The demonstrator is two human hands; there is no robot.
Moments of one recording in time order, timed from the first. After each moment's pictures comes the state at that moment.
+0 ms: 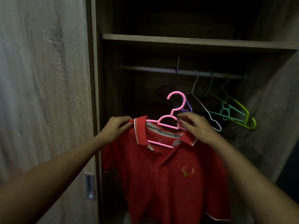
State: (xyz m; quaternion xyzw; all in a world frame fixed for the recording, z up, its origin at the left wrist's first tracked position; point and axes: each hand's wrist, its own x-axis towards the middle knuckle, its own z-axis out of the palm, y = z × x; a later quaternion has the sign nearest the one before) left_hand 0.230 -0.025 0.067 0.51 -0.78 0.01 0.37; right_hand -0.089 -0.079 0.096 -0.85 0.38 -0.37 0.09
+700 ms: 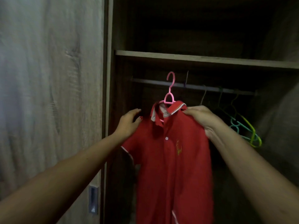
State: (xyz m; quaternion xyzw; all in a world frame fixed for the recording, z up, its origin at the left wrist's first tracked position) left_hand 0.209 -0.048 0.112 0.59 -0.64 -0.03 0.49; right_hand -0.036 -0.065 0.179 -0.64 0.38 -0.47 0.47
